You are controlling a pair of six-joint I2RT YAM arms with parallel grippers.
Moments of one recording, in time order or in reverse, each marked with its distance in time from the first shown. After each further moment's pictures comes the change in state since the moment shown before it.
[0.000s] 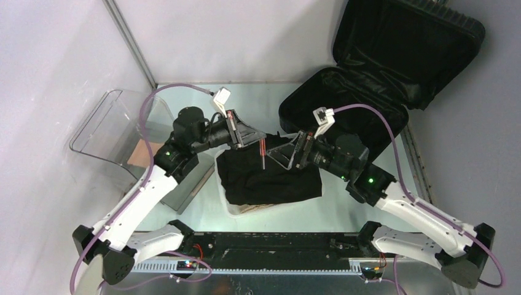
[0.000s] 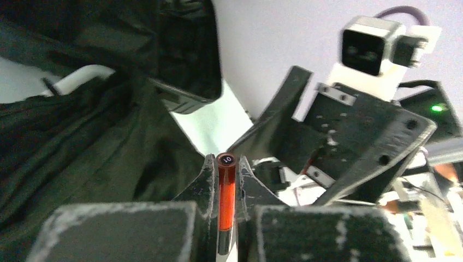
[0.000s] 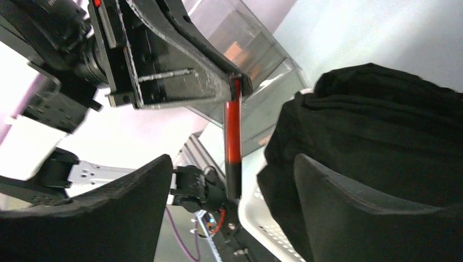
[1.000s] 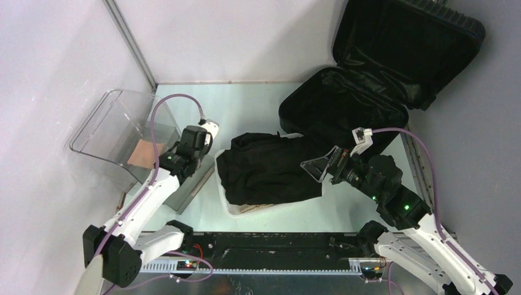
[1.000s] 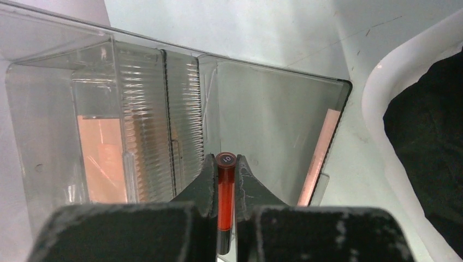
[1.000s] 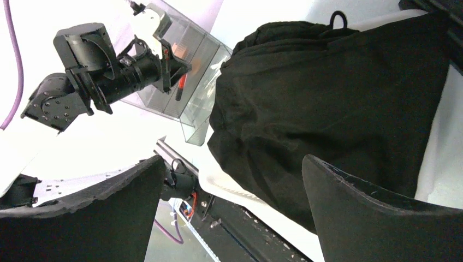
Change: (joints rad) left arm 0.169 -0.013 -0.193 -0.507 -0.998 1.080; right arm -0.161 -0.400 -0.150 -0.394 0.053 0.048
